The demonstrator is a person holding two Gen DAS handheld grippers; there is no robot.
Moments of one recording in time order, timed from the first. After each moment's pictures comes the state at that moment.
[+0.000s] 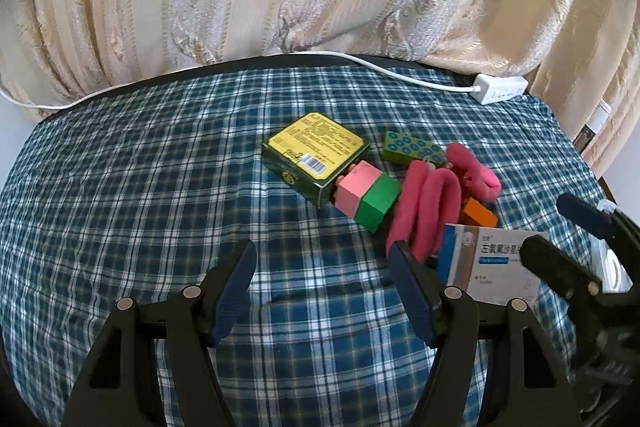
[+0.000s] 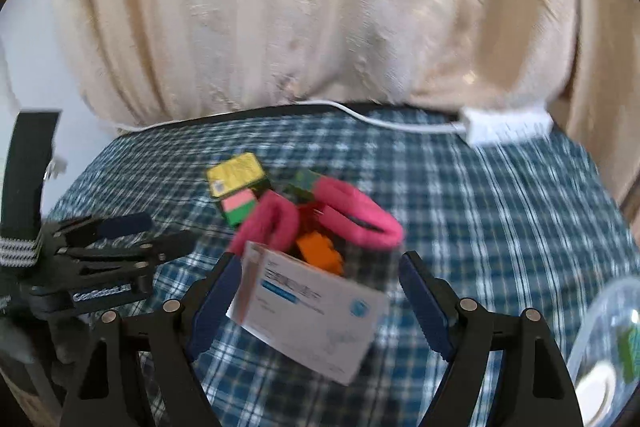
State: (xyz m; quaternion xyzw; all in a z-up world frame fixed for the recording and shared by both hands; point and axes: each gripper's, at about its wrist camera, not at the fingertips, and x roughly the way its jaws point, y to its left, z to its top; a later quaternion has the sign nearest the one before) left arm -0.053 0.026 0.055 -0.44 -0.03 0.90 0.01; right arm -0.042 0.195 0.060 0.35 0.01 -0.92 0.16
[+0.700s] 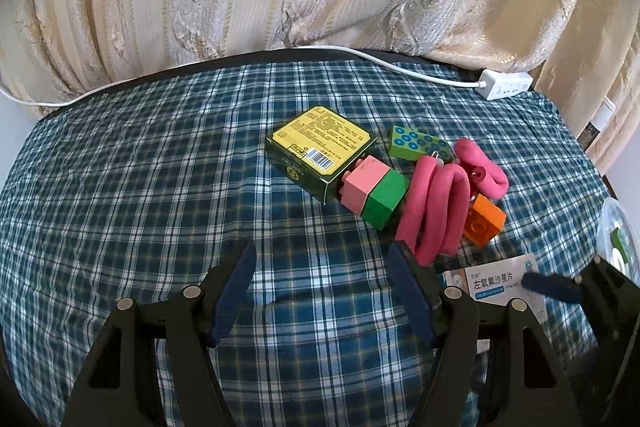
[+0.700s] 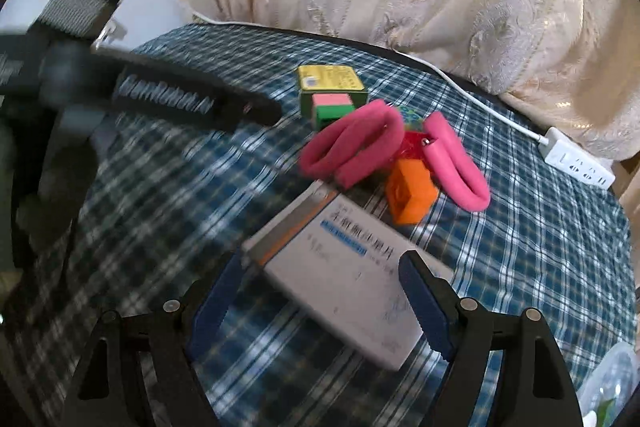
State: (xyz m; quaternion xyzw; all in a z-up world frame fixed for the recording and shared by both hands) left arm -0.055 0.024 0.049 -0.44 -0.03 0.90 0.01; right arm -0.002 0.162 0.015 0.39 0.17 -0.86 0.27
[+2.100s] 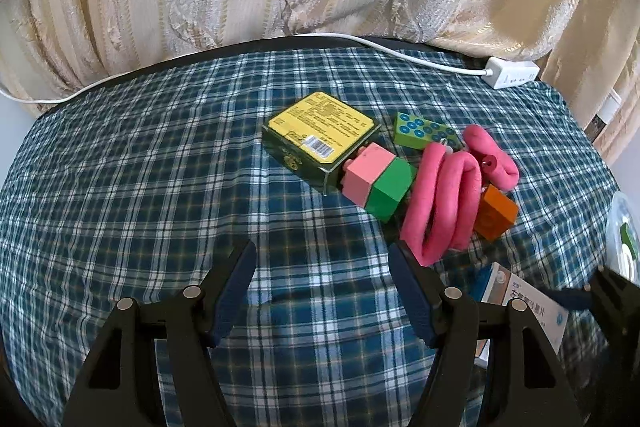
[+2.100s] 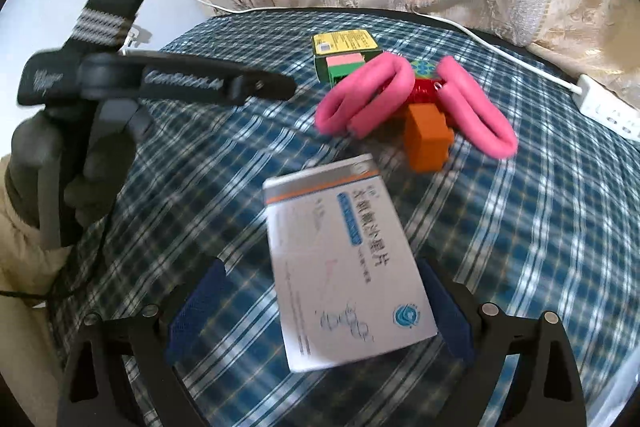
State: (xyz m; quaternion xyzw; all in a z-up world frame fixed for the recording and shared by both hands) left arm -0.063 0.027 0.035 -0.46 -0.02 0.89 0.01; right arm -0.011 0.184 0.007 0.46 0.09 -0.83 0.32
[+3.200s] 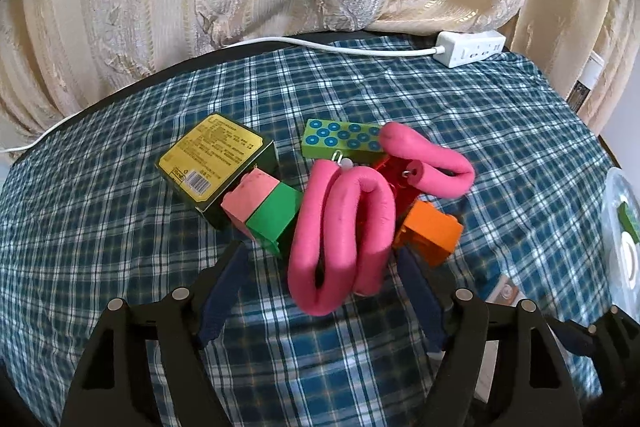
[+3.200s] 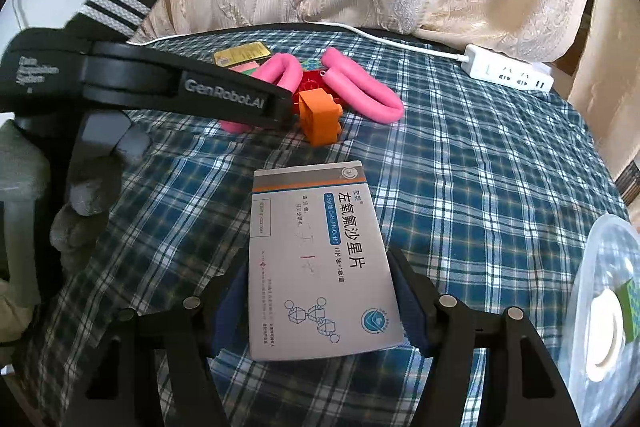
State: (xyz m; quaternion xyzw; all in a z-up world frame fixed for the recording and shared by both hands) left arm -0.090 0.095 0.024 -0.46 0.03 0.89 0.05; right arm 0.000 0.200 0.007 0.43 0.07 -0.89 0.15
